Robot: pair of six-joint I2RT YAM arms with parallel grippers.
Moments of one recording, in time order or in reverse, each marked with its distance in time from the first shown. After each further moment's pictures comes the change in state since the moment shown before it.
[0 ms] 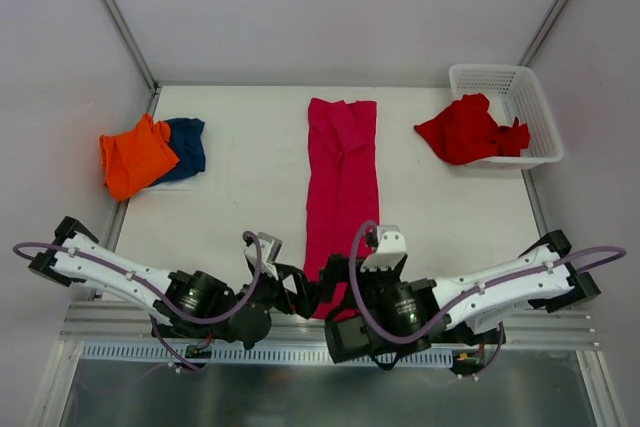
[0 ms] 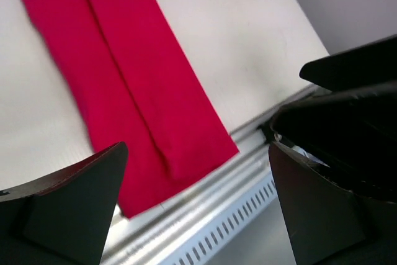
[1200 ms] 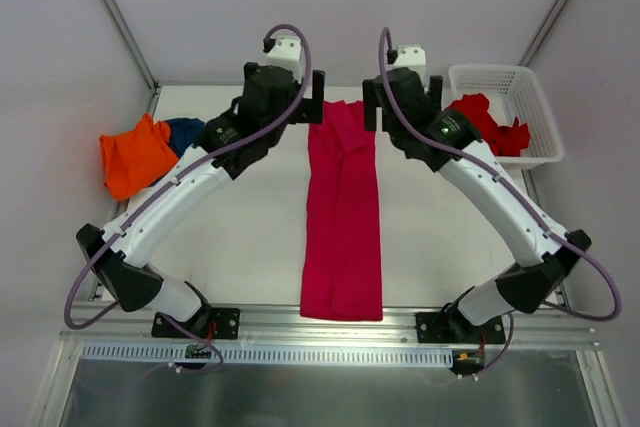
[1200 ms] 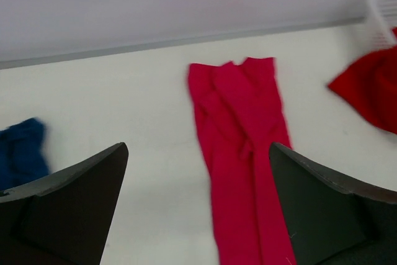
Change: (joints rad) left arm 1.093 0.657 1.020 -0.053 0.354 0.909; right arm -1.124 0.203 0.565 0.483 -0.182 -1.537
